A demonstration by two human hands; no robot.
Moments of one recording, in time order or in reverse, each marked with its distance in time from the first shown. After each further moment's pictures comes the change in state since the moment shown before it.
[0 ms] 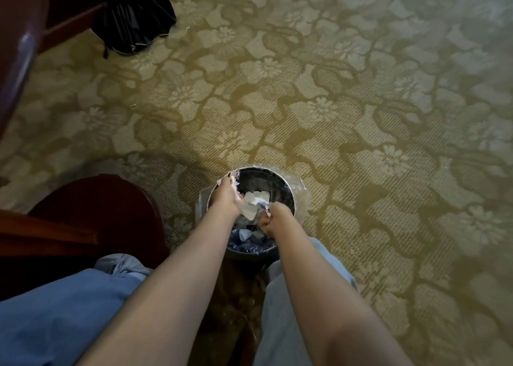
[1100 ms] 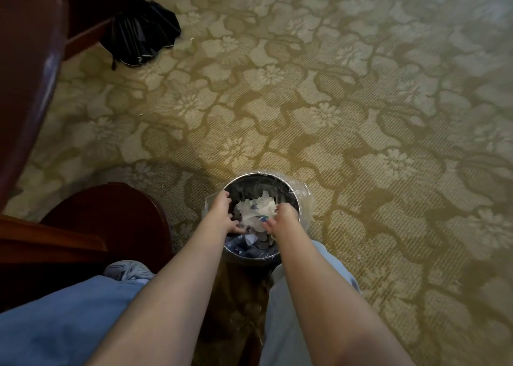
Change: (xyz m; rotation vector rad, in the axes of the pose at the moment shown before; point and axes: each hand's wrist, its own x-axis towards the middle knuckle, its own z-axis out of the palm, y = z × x) left_hand -0.013 0.007 -0.023 0.136 -0.105 -0.209; right_hand -0.018 -0.002 0.005 0.027 0.033 -0.081
